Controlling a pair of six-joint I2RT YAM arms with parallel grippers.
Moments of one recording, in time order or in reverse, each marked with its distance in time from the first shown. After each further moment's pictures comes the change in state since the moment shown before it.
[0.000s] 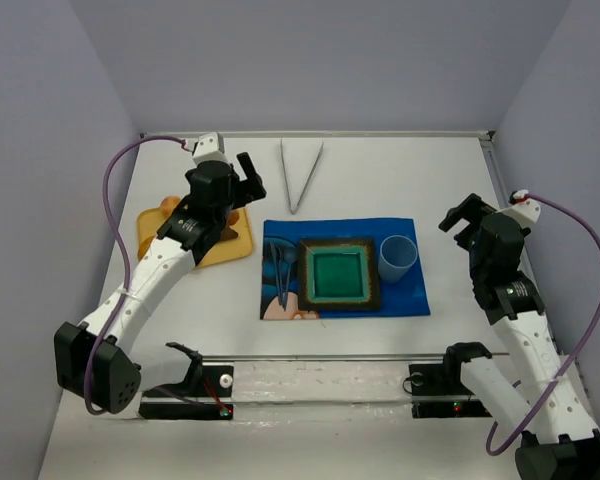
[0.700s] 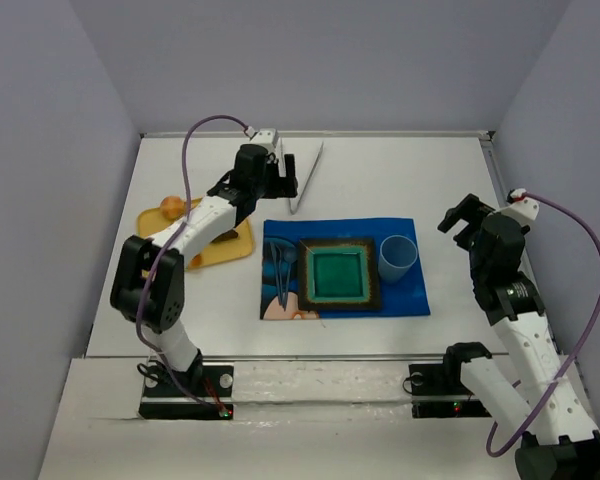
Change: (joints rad) left arm 0.000 0.377 0.137 0.172 0.242 0.191; right arm 0.000 -0.022 -0.002 0.008 -0.017 -0.038
